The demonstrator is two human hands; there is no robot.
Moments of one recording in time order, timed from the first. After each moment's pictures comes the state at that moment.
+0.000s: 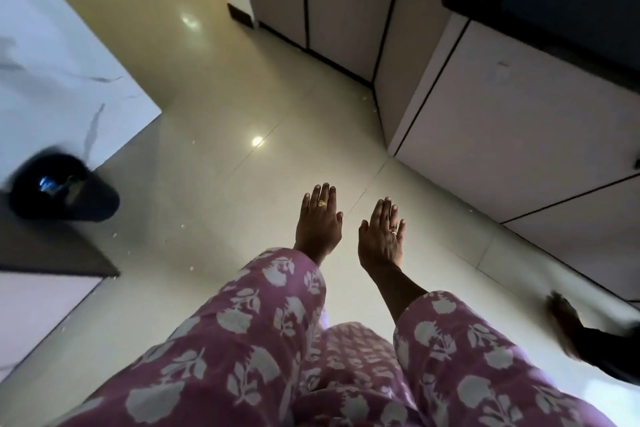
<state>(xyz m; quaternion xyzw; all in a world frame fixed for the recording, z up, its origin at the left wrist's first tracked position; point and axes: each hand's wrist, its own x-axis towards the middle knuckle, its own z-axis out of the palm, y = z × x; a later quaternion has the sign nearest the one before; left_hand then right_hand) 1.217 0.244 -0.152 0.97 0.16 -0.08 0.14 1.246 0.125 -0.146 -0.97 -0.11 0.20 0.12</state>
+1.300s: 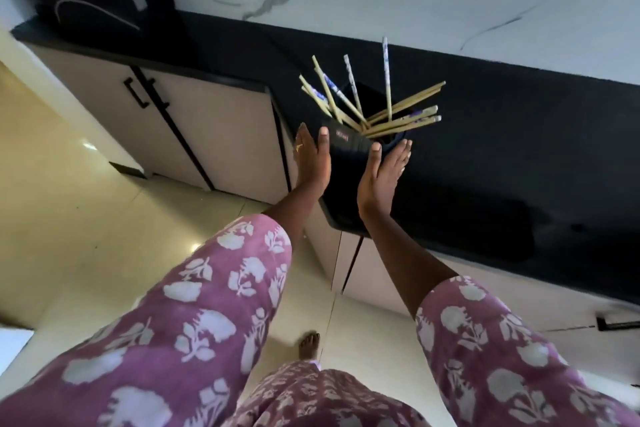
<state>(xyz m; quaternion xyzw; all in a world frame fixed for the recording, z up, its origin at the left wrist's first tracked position) 1.873 0.279 -0.010 0.82 0.18 0.08 0.54 1.838 0.181 -0.008 -0.81 0.10 -0.11 0.57</state>
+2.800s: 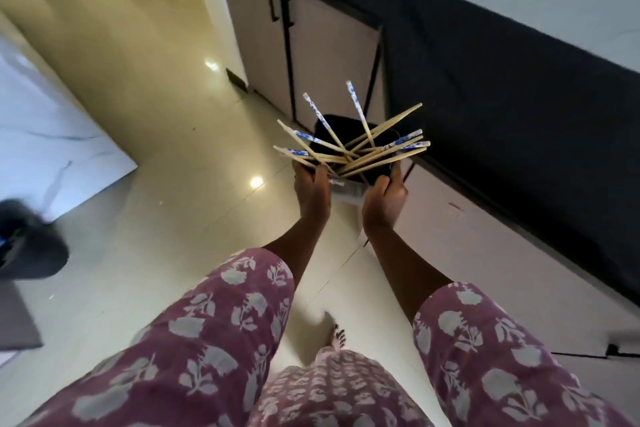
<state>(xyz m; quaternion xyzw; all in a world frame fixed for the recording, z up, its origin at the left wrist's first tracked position) 1.597 0.244 -0.041 0.55 0.40 0.31 0.66 1.635 0.166 -0.049 -0.79 -0.02 -0.03 0.62</state>
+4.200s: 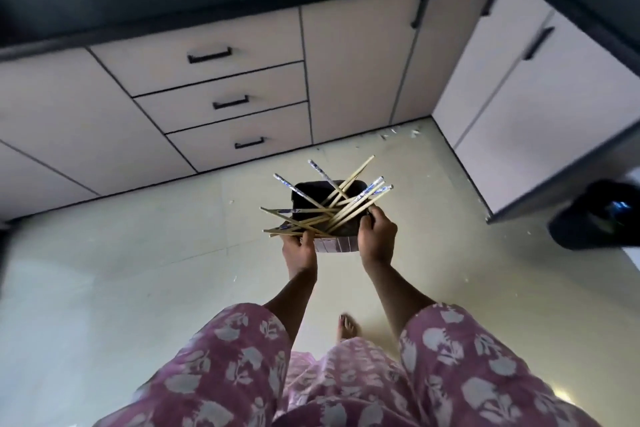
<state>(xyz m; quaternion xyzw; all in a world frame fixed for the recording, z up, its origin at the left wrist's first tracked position) 0.816 0.106 -0.112 -0.19 0.73 0.64 0.13 0.836 0.212 -0.096 -0.40 -0.77 0.46 0.19</state>
